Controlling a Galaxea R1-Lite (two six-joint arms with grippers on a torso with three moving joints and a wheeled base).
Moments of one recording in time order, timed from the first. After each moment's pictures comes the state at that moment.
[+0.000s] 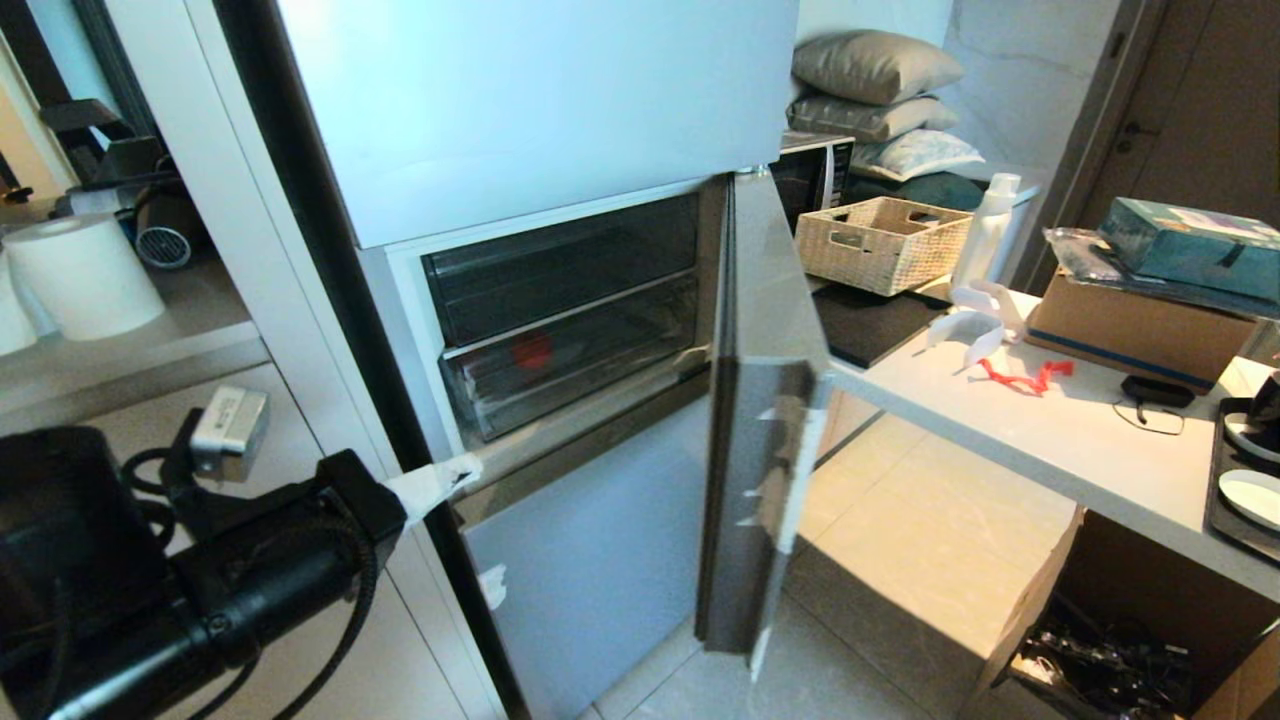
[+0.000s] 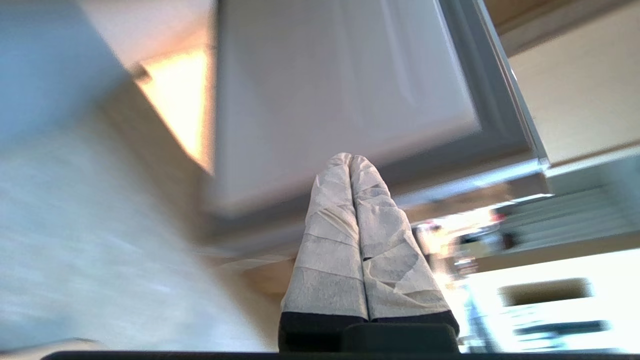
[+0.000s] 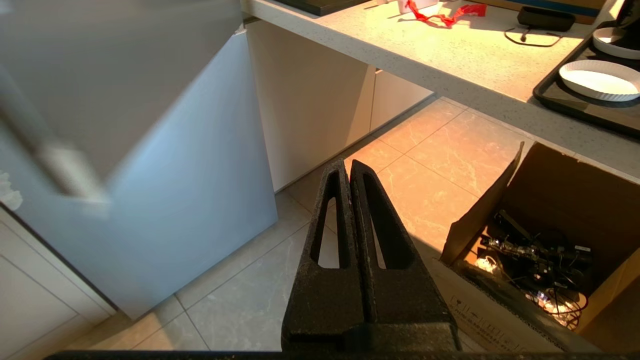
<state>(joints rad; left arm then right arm) -0.45 1.36 -0.35 -0.94 -0.10 -0.84 0.00 0.00 0.00 0.00 -0.03 0.04</state>
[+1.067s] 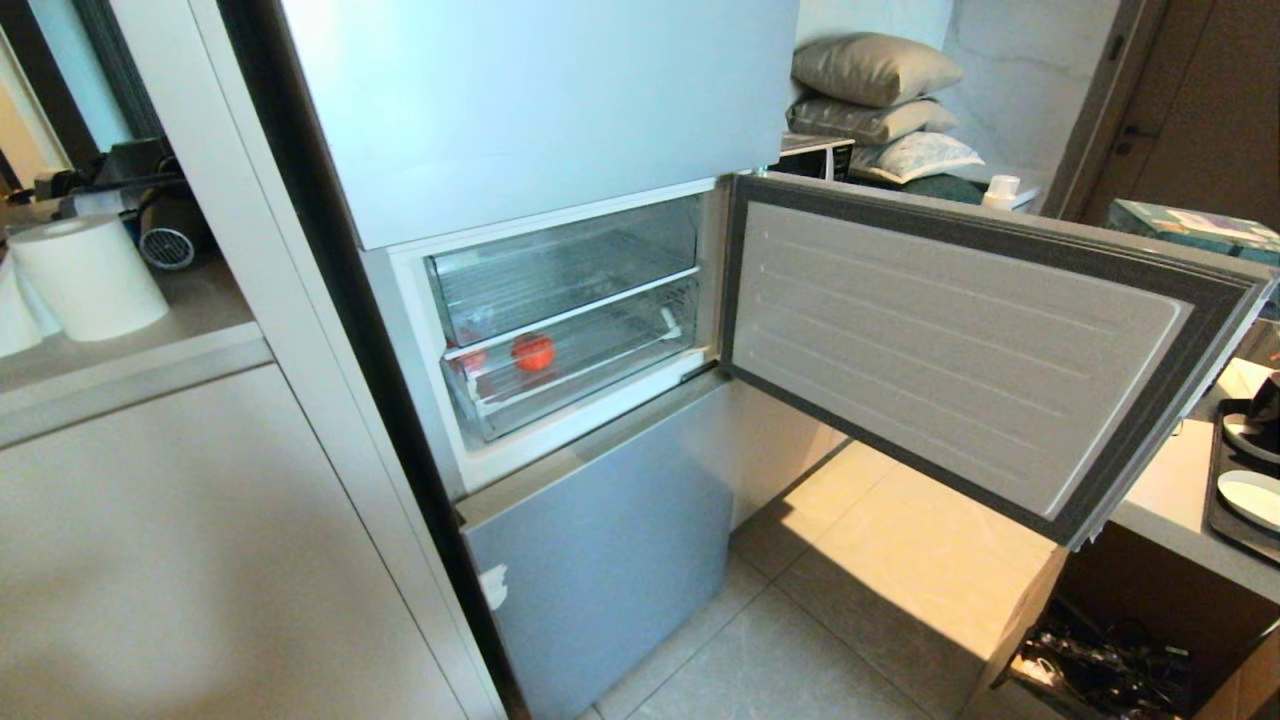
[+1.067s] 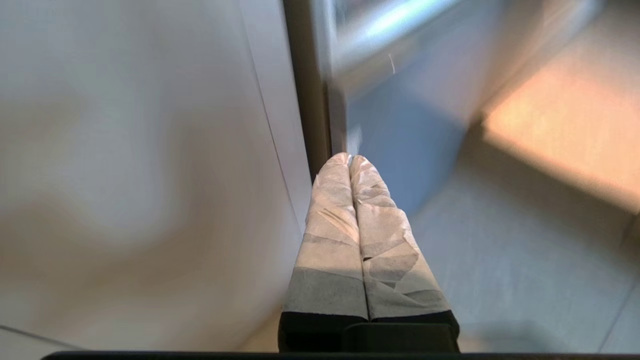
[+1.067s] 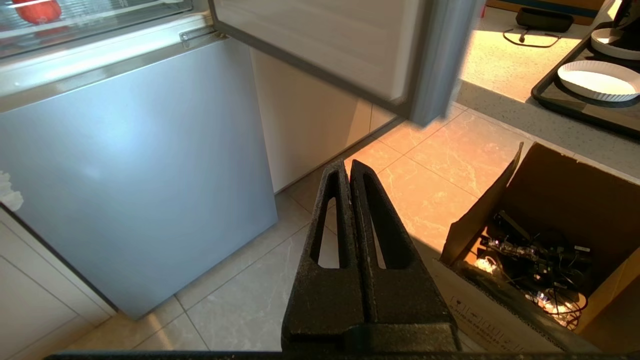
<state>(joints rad) 0.01 0.18 -0.09 0.06 0.00 0.11 0.00 0.00 0.00 0.00 -0.03 0.04</state>
